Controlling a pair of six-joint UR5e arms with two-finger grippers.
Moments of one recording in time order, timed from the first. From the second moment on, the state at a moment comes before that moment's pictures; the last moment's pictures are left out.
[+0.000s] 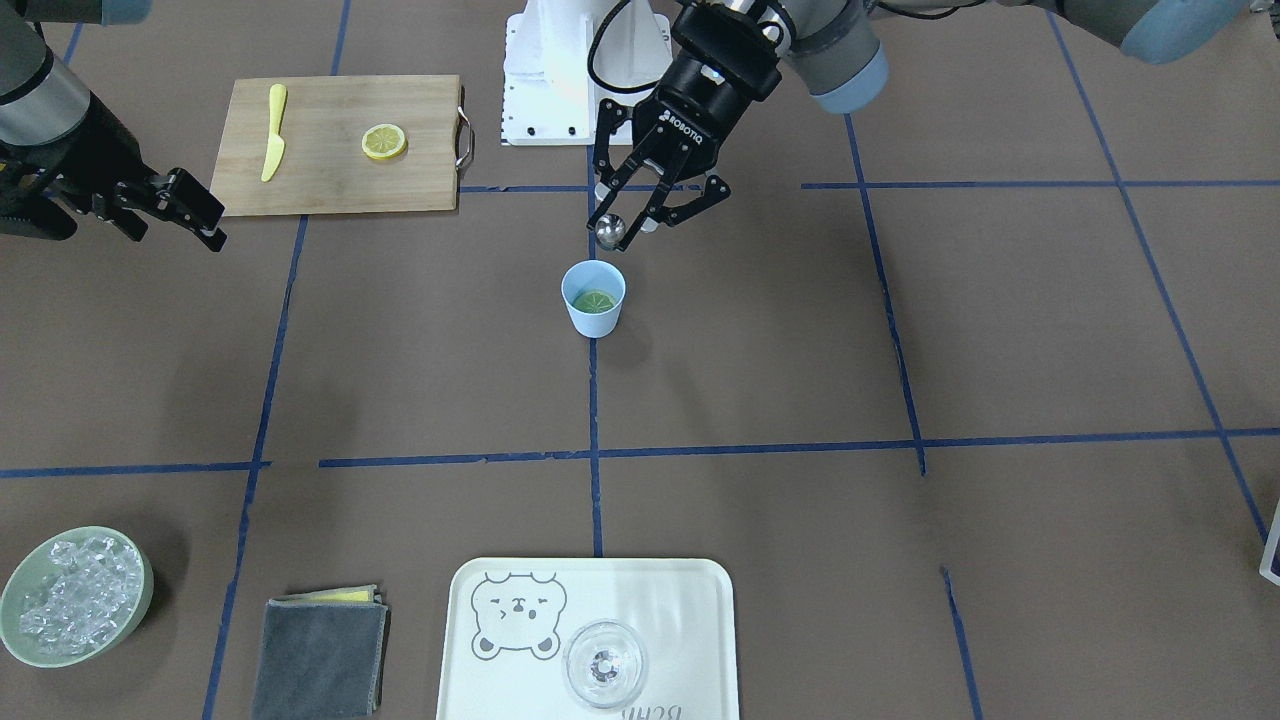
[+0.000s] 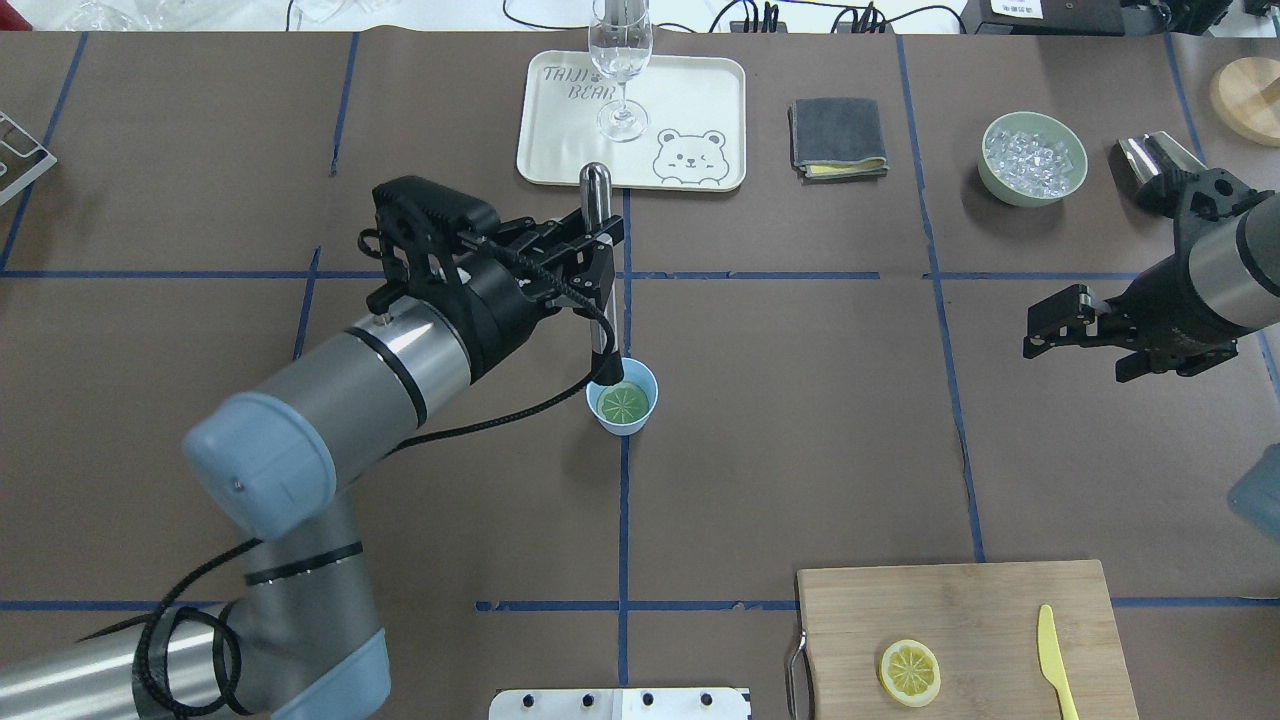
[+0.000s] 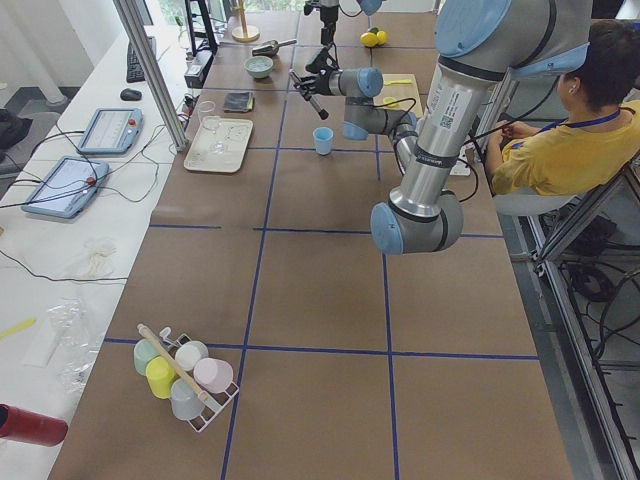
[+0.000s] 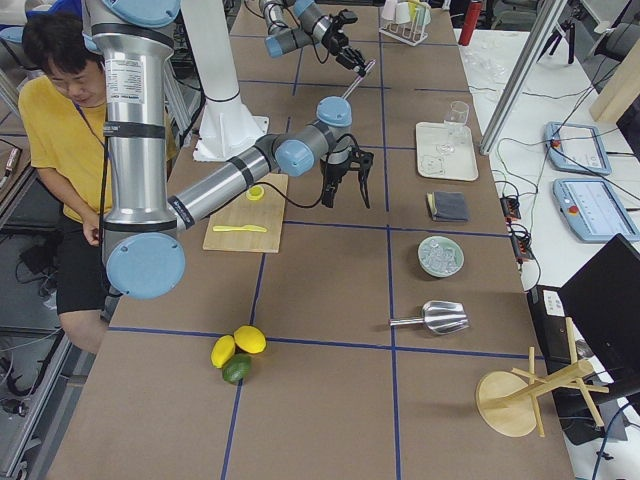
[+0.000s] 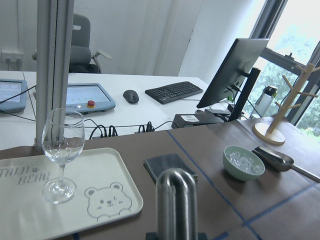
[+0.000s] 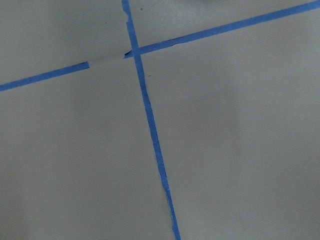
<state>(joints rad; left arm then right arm) -0.36 -2.09 -1.80 -2.63 -1.05 -0.84 0.92 -1.58 2.13 -1.49 2.19 1.12</state>
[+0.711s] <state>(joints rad) -0.26 -2.15 -1.72 -2.80 -0.74 -0.69 0.92 -1.59 2.14 -1.49 2.19 1.12</state>
